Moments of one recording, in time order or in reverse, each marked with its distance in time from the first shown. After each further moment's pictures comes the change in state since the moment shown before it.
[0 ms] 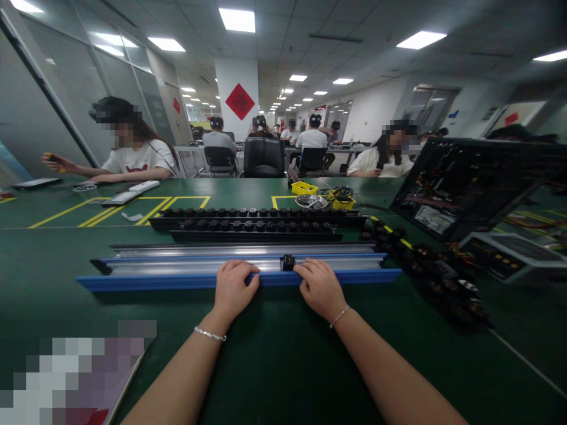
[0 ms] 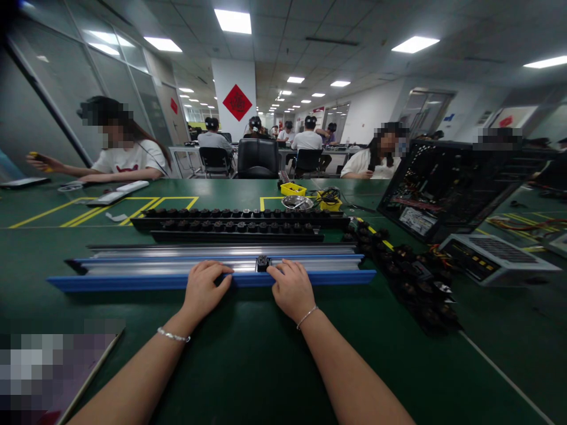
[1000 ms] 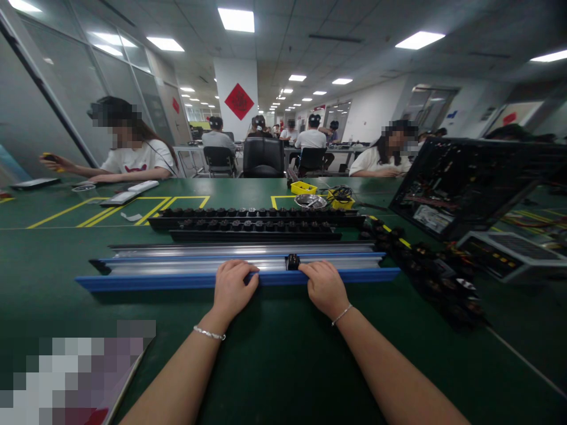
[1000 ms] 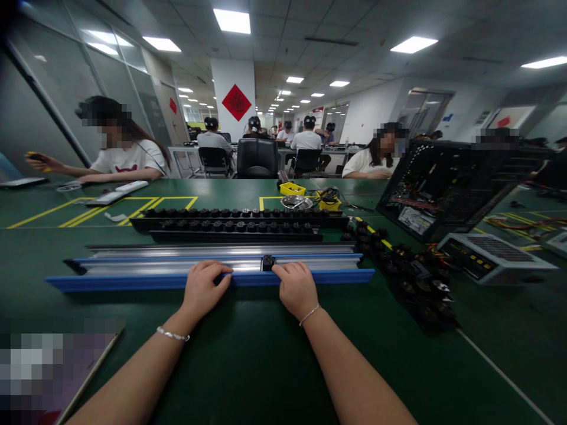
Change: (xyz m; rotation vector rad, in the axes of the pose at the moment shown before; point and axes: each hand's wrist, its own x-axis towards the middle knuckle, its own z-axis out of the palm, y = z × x) left_hand 0.000 0.000 0.000 0.006 -0.010 -0.014; right_hand -0.002 0.011 0.001 -0.009 0.014 0.026
